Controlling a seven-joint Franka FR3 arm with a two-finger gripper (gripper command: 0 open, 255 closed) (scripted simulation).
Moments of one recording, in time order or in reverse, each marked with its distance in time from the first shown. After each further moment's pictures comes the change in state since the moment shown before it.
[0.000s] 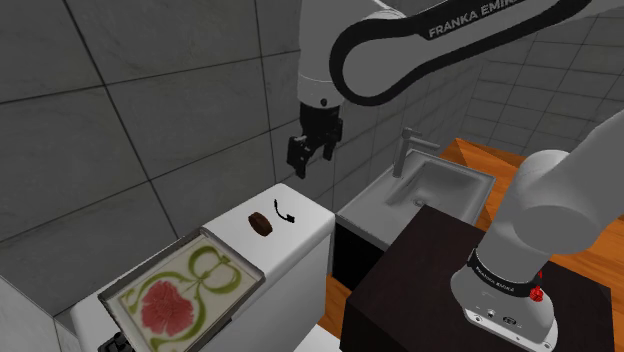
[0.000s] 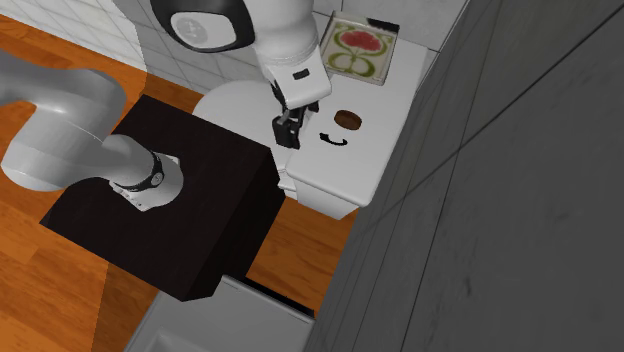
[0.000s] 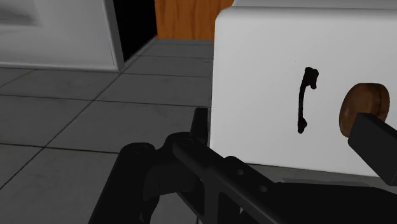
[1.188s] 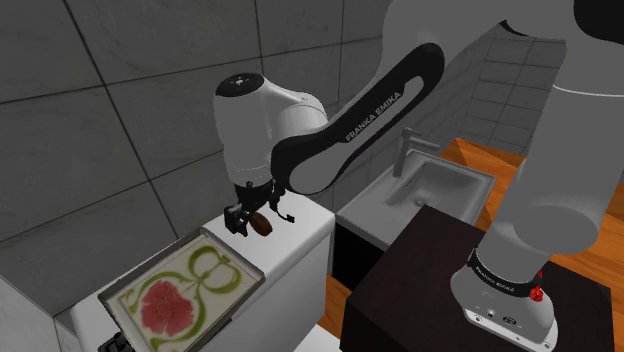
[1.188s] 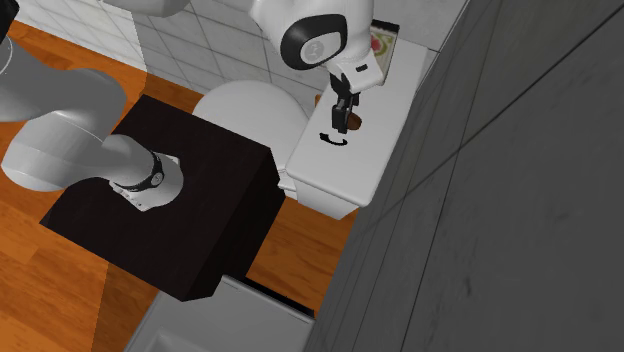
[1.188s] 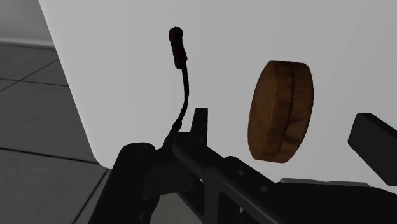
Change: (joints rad) arm 0.009 0.537 0.215 0.224 -0.412 0.229 0.470
